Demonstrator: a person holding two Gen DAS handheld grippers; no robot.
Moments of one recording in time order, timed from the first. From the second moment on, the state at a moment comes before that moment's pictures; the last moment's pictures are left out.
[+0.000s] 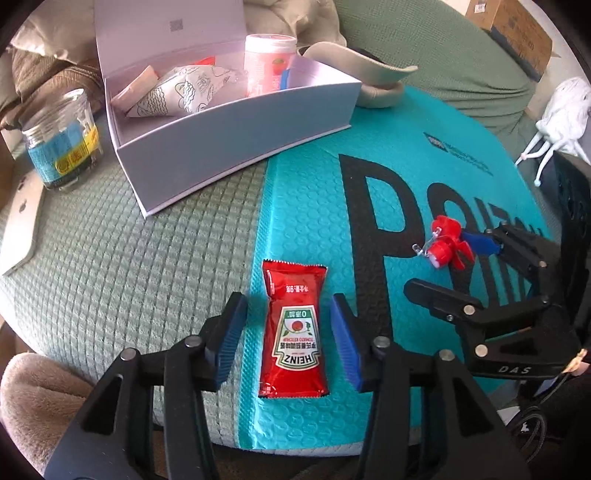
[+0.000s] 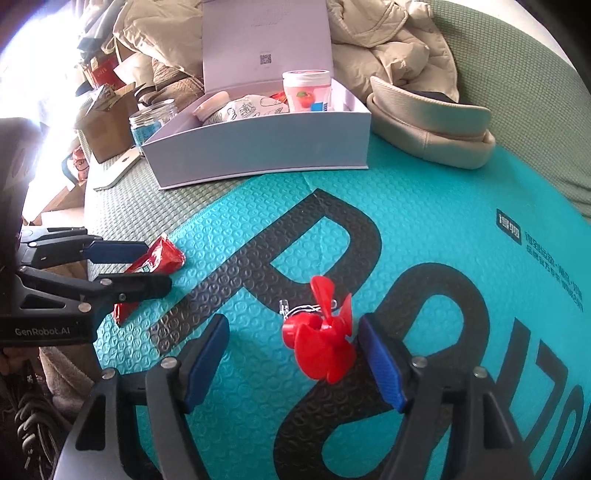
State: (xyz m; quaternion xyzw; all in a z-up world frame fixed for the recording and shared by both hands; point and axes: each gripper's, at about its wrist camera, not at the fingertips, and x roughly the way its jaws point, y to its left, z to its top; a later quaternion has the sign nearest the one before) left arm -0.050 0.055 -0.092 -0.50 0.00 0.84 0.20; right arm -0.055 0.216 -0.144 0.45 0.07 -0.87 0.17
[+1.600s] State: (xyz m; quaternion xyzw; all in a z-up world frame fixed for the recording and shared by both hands) left arm -0.031 -0.054 -0.018 -0.44 -0.04 0.89 0.09; right arm -0.043 0.117 -0.067 0.40 0.13 -0.88 0.24
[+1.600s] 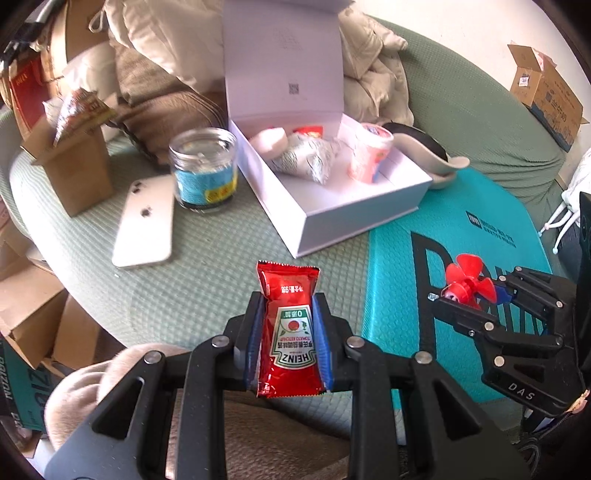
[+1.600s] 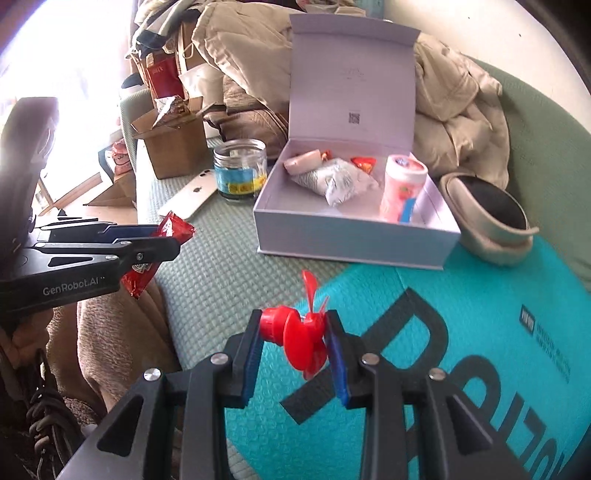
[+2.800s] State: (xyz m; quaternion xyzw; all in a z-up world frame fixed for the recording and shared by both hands) left arm -0.103 -0.034 0.059 -0.41 0.02 0.91 0.09; right arm -0.126 0.100 0.002 0.33 0.17 -0.87 0.31
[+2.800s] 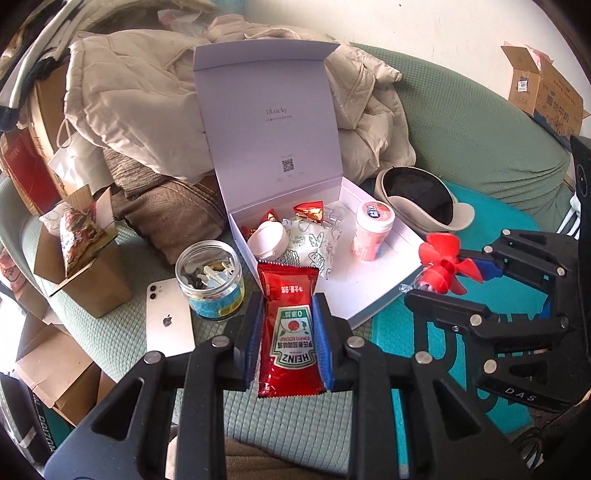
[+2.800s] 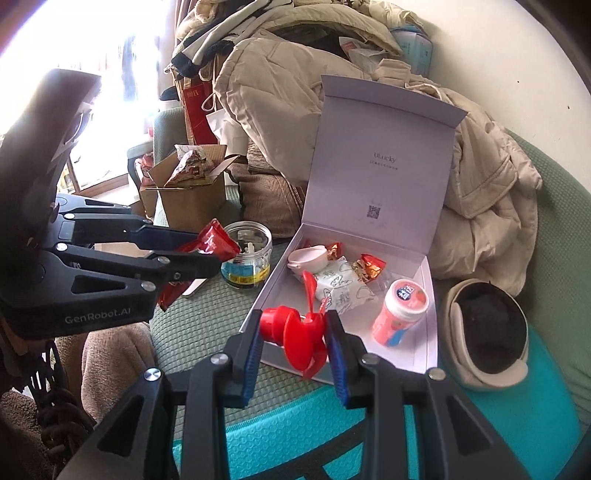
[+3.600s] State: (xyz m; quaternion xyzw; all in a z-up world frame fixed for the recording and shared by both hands) left arm -0.190 -0.006 -0.010 -0.47 0.02 0.87 0.12; right arm -0.205 0.104 -0.059 0.40 0.16 -0.85 0.29
